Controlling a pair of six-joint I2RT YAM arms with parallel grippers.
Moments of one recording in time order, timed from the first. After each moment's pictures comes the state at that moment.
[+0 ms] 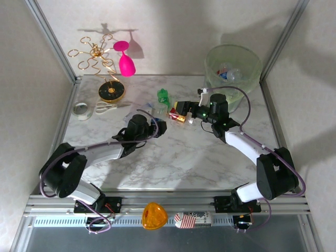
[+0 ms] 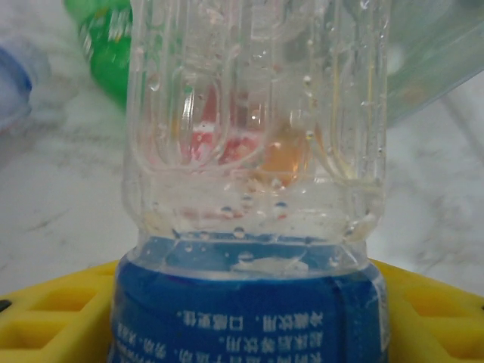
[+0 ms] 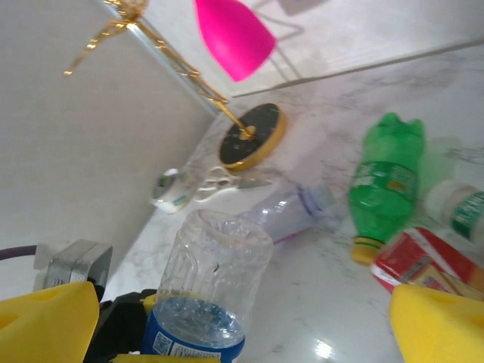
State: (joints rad) left arm -0.62 1.48 0.70 0.35 0.00 -0.53; right arm 0.43 1.44 0.89 0.30 -0.50 0.56
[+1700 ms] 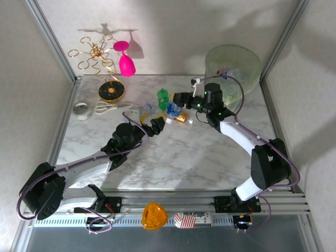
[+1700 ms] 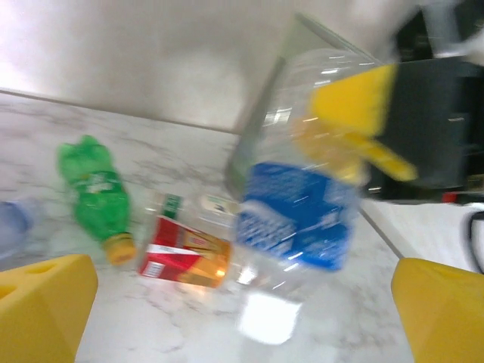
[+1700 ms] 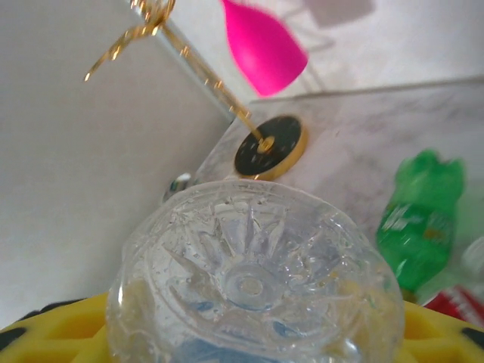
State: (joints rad) left arm -0.64 1.22 0.55 0.60 -0.15 -0.51; right arm 0.44 1.56 1.12 0.19 -0.48 0.49
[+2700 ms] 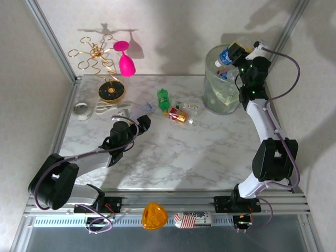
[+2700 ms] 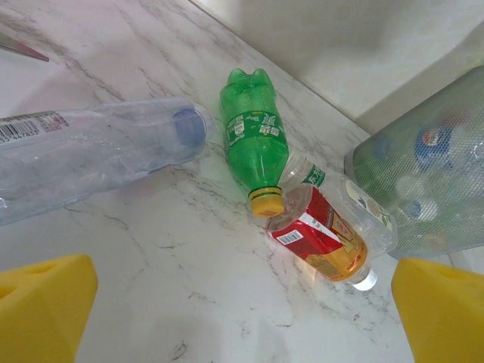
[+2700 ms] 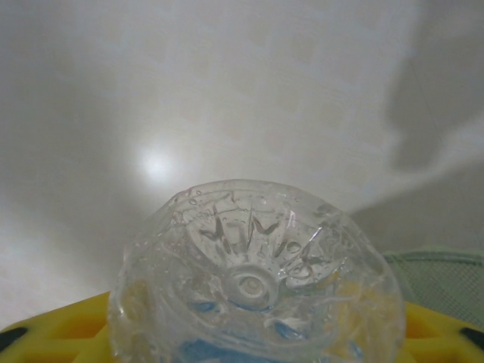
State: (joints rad) left arm -0.46 1.35 0.48 0.56 -0.13 -0.78; right arm 0.05 1.63 1.43 0.36 -0.08 0.48
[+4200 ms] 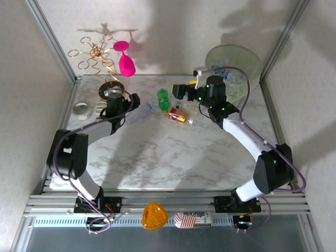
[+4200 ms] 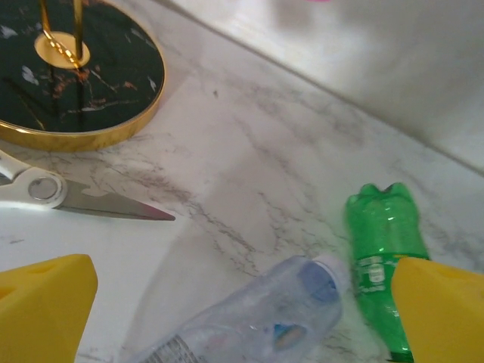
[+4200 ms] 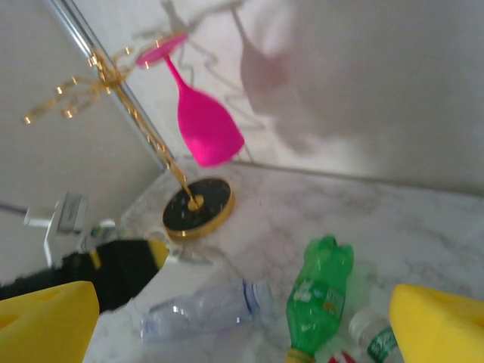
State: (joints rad) left arm -0.20 1.72 0.97 0.25 -0.09 -0.56; right arm 0.47 1.52 1.21 0.07 -0.26 0.30
